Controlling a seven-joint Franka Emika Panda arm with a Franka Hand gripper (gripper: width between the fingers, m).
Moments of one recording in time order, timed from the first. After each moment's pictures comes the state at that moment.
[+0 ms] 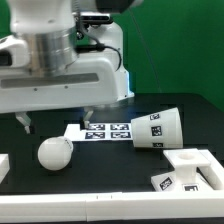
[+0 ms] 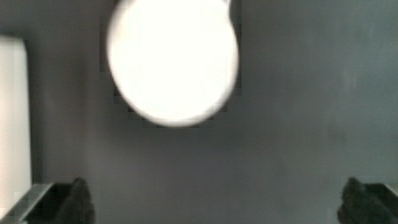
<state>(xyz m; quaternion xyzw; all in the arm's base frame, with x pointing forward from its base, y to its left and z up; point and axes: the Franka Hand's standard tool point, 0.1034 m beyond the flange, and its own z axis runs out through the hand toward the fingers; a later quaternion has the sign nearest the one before) 0.554 -0.117 0.084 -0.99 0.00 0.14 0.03</state>
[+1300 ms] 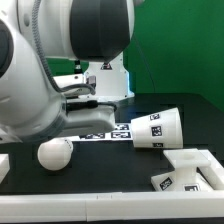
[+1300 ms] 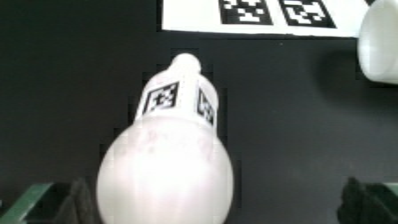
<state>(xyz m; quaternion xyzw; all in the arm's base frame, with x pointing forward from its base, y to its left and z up) 0.536 -0.113 0.065 -0.89 0.01 0.45 0.07</state>
